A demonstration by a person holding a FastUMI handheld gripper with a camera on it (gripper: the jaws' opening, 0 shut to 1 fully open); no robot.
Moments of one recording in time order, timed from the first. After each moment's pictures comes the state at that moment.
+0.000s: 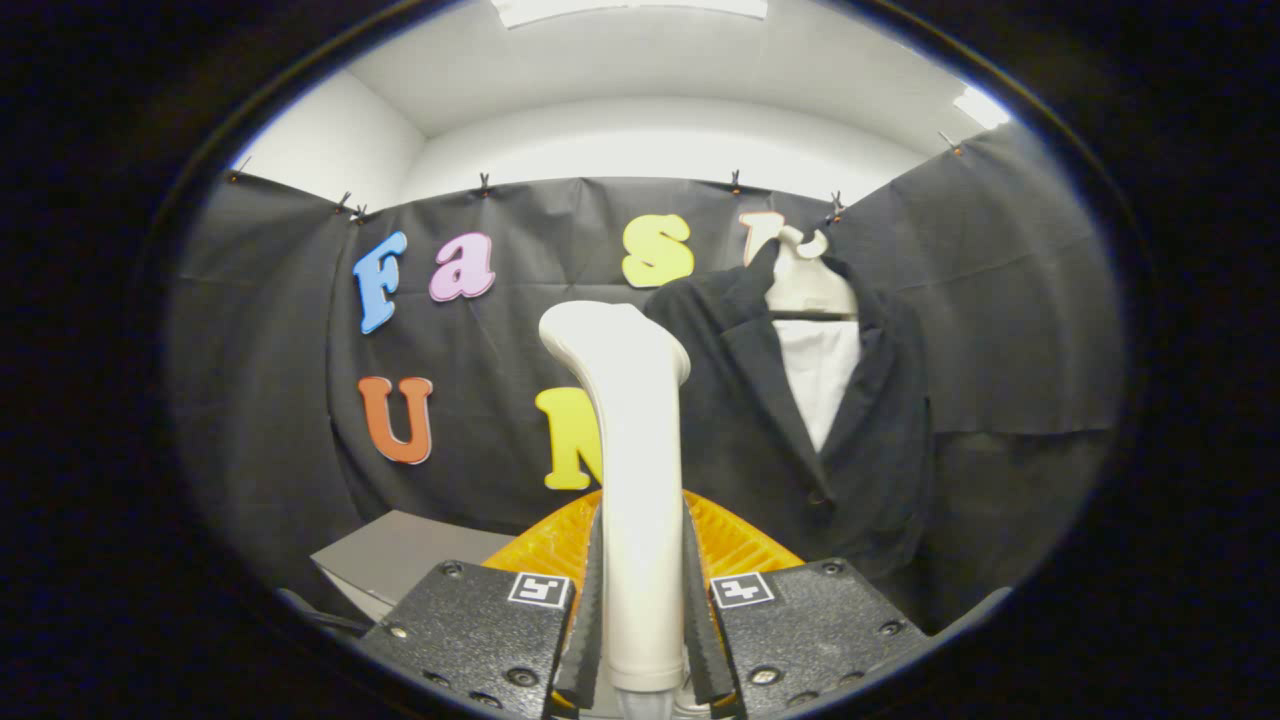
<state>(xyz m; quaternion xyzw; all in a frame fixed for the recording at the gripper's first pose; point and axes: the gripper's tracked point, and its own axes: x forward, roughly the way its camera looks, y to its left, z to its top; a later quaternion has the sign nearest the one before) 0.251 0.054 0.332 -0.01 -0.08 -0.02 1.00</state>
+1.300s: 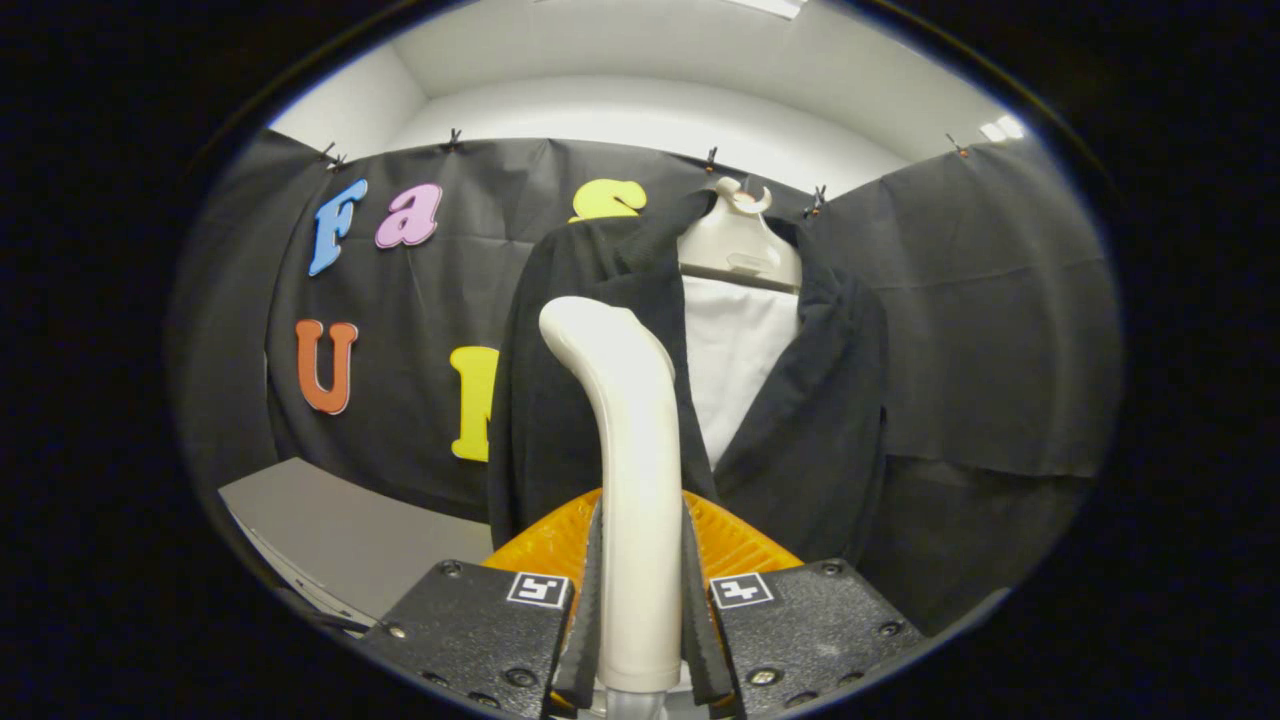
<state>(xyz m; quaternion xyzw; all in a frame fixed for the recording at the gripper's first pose) 0.331 -0.049 0.305 -0.06 -0.04 -0.07 0.99</state>
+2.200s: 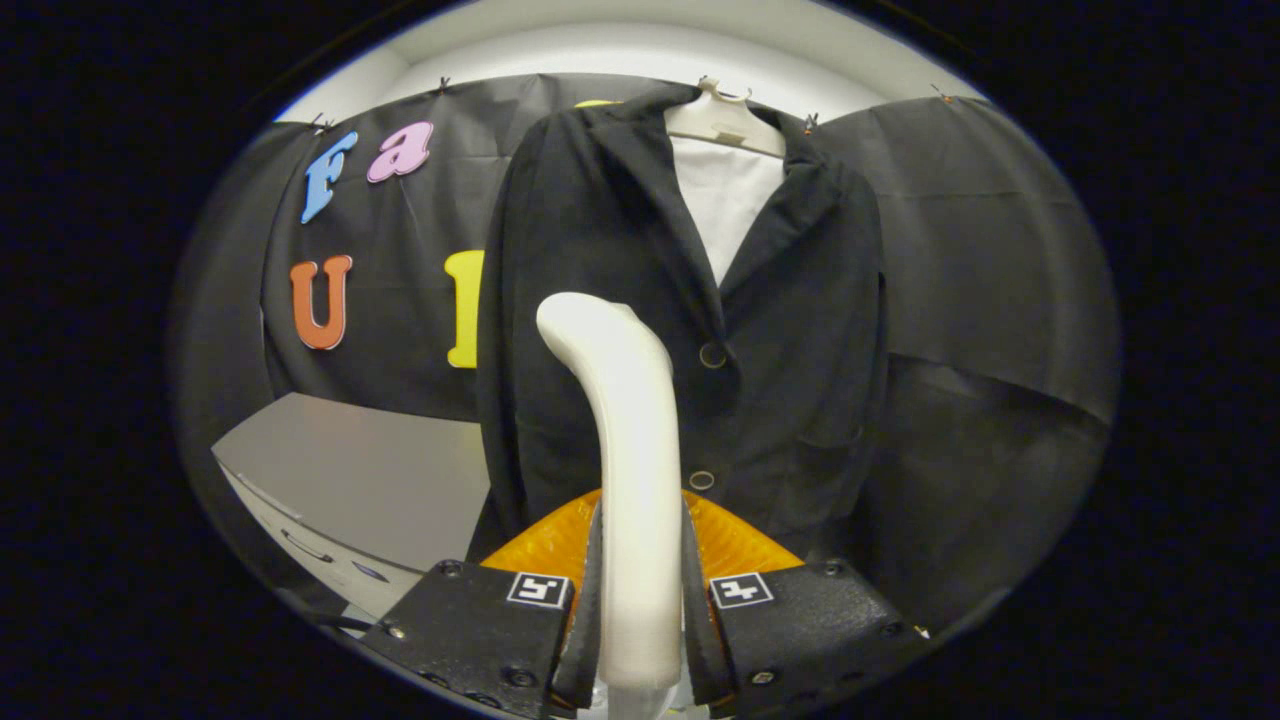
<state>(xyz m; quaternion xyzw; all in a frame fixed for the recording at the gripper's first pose) 0.325 -0.067 0.182 -0.04 0.08 -0.09 0.99</state>
